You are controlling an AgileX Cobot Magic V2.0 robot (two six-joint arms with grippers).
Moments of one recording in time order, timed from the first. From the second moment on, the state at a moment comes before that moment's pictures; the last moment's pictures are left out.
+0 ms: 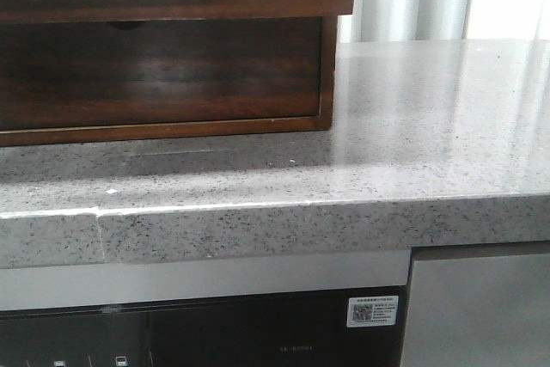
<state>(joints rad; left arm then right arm) -0.17 0.00 -0.18 1.04 0.06 -0.96 0.64 0.07 -0.09 0.36 0.09 -0.71</state>
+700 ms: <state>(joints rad) -0.17 0.00 -0.18 0.93 0.12 -0.87 0.64 0.07 -0.09 0.36 0.09 -0.70</state>
